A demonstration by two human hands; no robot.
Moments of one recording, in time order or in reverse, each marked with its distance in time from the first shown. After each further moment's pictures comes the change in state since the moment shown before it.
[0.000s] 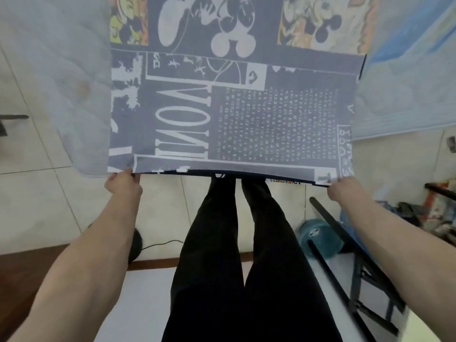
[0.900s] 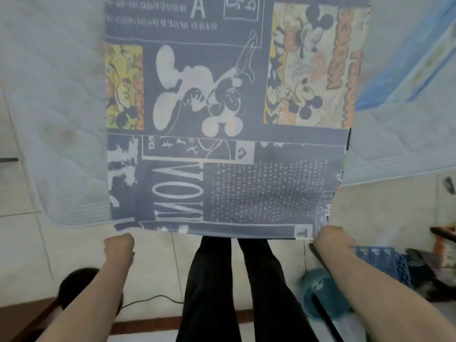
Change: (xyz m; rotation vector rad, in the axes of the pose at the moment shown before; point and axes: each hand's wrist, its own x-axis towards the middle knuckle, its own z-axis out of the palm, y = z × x) left_hand 0.005 -0.036 0.014 1.052 -0.117 0.132; right_hand 0.053 -0.010 0.018 0.482 0.124 0.195
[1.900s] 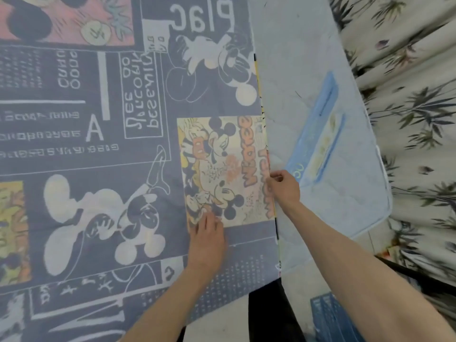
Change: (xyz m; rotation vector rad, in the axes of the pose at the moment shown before) left_hand -0.182 0.441 0.123 0.568 0.070 1.268; right_hand 0.187 -0.254 -0.192 0.451 0.190 -0.366
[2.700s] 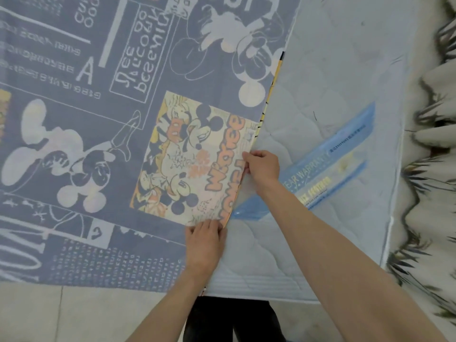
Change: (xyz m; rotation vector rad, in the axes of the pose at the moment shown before) left_hand 0.074 0.182 0.029 -0.298 0.292 -0.527; right_hand 0.111 -0.066 -0.022 0.218 -0.429 -0.098
